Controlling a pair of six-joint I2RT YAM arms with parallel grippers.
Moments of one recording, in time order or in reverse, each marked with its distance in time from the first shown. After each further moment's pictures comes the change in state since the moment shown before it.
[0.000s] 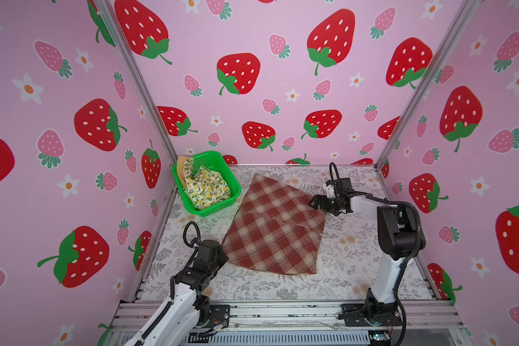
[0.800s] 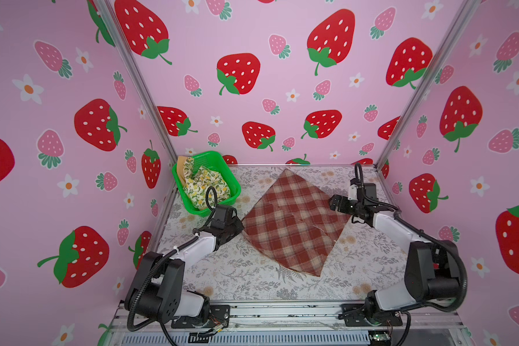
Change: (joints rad) left arm -0.001 0.666 0.447 0.244 0.166 0.154; right arm 0.000 -0.484 -0.256 0.006 0.229 -0.029
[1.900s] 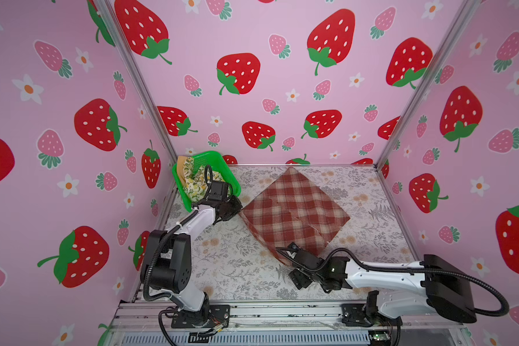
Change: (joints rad) left arm 0.115 0.227 0.378 -0.208 0.181 0.083; right arm 1.064 -0.140 -0.315 -0.176 0.443 0.137
